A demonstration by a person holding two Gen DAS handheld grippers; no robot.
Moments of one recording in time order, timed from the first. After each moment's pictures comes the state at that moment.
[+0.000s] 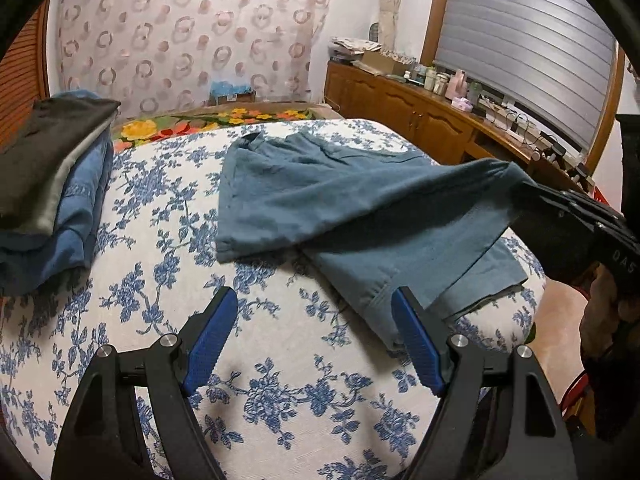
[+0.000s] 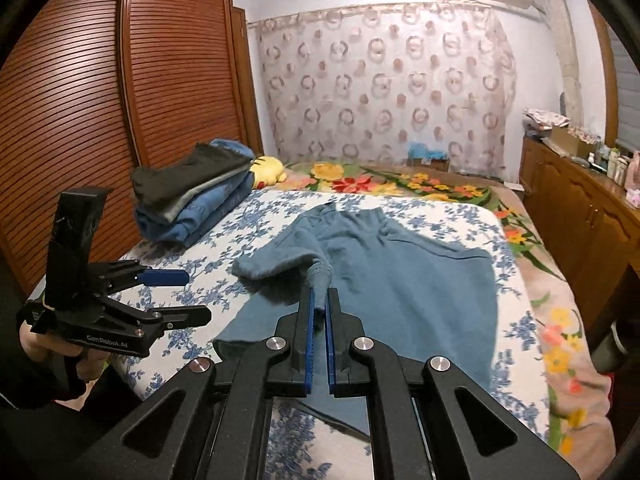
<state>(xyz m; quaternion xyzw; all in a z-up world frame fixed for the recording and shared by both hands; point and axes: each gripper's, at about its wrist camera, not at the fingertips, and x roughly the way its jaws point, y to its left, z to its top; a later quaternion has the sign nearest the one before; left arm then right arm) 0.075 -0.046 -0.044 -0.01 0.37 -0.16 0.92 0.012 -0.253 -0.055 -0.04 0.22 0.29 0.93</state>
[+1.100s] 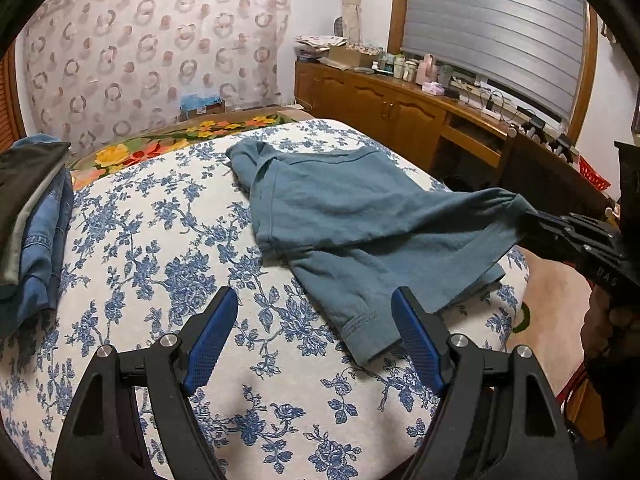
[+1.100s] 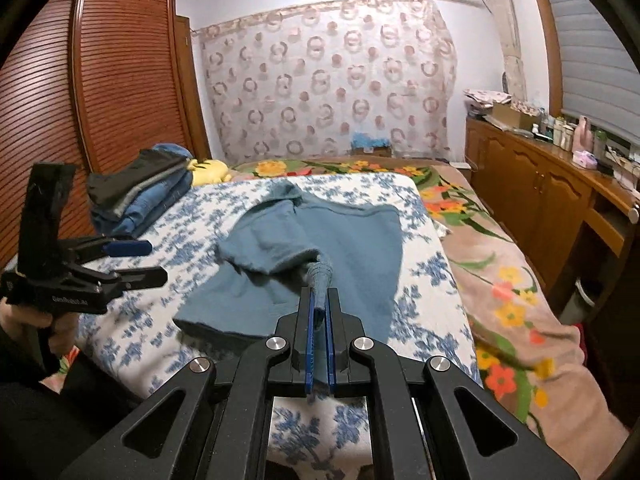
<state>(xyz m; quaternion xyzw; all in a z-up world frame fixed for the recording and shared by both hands) 0.076 -0.103 -0.040 0.03 0.37 -0.19 0.91 -0.020 -0.288 -0.069 -0.01 0.24 0.20 0.95</state>
